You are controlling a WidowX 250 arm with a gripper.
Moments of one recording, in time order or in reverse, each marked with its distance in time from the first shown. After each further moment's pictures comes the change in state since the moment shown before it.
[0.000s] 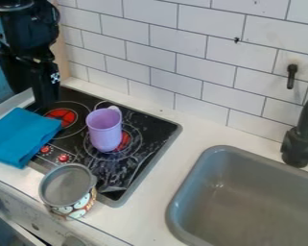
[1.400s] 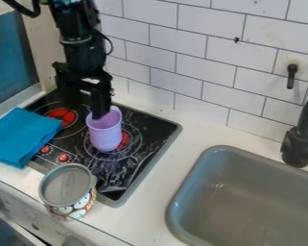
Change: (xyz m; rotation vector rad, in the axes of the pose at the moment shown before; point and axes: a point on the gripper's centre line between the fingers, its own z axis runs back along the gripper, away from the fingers) arm 0.069 -0.010 -0.059 -0.064 0.019 0.143
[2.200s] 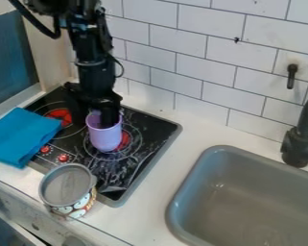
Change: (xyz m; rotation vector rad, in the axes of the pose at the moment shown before) arm 0.005 -0.002 -0.035 0.012 0.090 -0.002
